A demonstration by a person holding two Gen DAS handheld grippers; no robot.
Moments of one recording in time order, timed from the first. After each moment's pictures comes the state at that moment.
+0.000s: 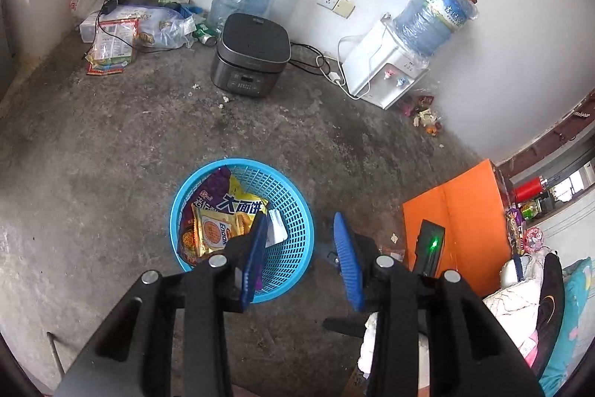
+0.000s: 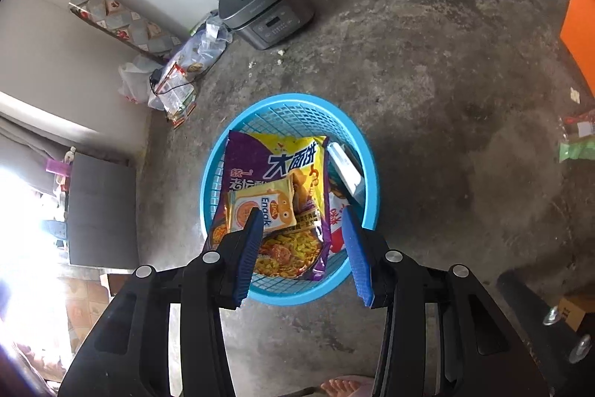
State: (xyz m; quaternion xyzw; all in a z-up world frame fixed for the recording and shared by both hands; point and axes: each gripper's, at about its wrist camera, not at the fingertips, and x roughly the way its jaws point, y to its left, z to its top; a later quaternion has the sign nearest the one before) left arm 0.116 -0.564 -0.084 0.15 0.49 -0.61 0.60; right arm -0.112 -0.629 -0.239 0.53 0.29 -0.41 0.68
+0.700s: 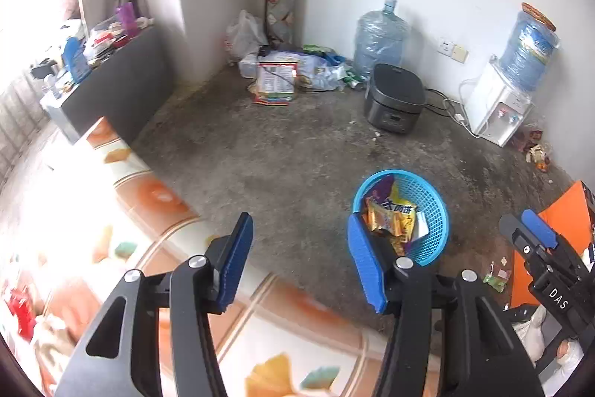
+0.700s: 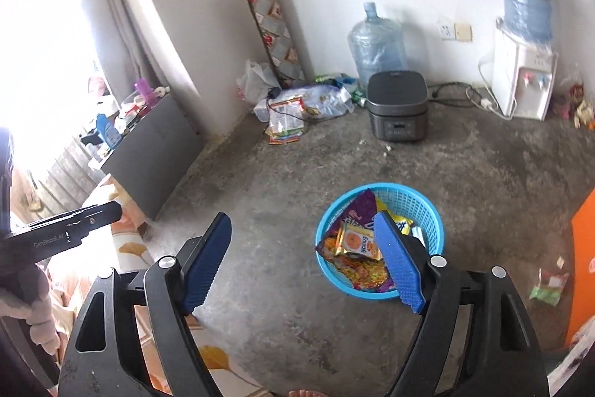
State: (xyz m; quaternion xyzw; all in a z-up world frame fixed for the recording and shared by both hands) left arm 0.161 -0.350 -0.007 0.20 0.40 -0.42 0.79; right arm -0.047 -0.474 -0.057 0.24 0.27 -0.34 0.87
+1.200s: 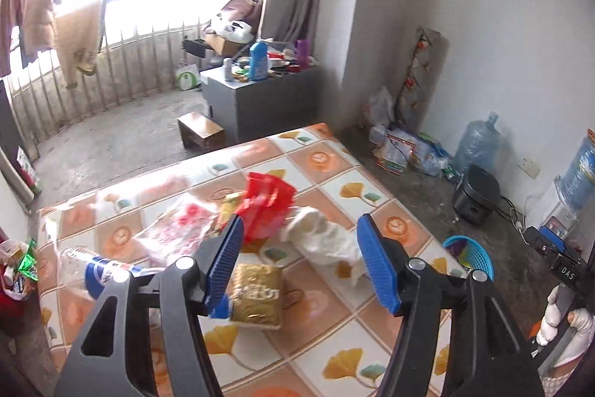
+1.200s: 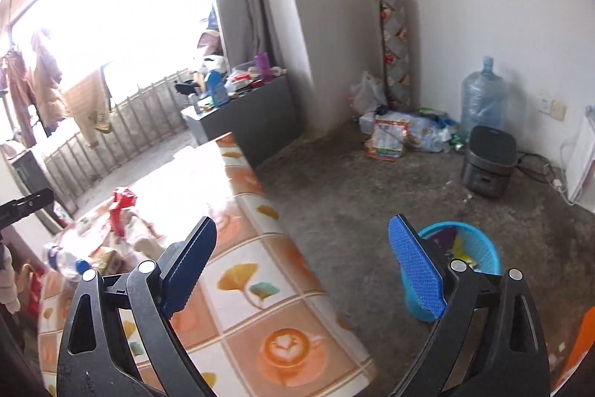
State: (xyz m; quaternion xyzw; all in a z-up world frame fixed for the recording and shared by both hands) left arm 0.143 -0.027 0.077 0.04 0.32 -0.23 0.92; right arm -0.008 -0.373 -0.002 0.17 0.28 -0.14 0.94
